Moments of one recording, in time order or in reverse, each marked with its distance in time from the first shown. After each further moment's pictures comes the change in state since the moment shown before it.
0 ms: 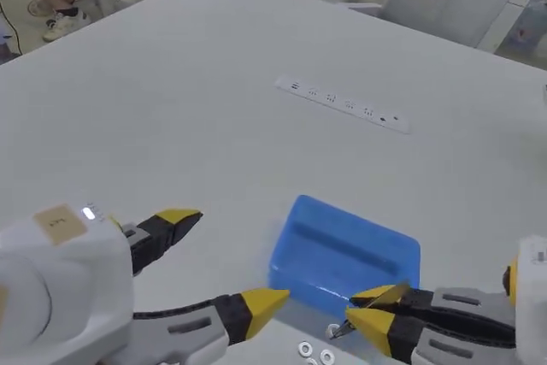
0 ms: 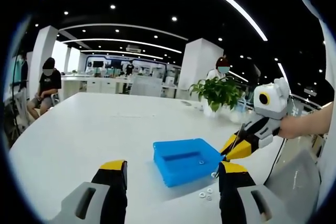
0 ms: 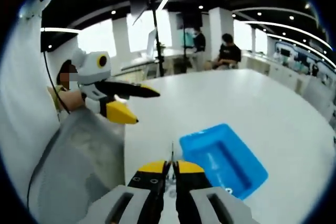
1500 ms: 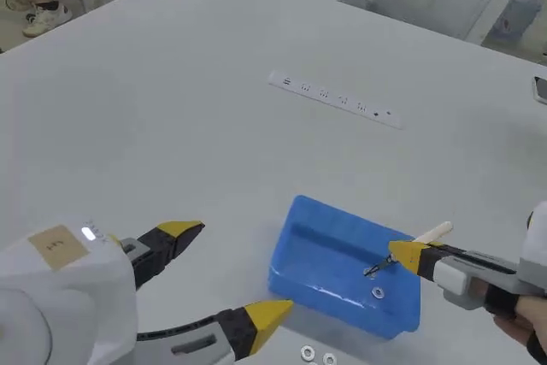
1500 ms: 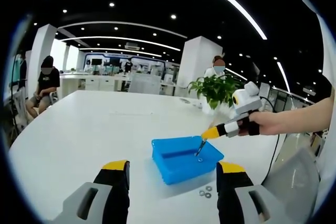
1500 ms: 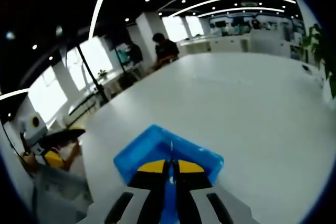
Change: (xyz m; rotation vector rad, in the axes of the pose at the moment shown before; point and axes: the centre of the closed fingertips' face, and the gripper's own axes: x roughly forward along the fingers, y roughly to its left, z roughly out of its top) left arm 0.001 0.000 -0.004 -0.002 0.023 -0.012; right arm 0.009 -0.108 -0.021 0.457 -0.070 -0.279
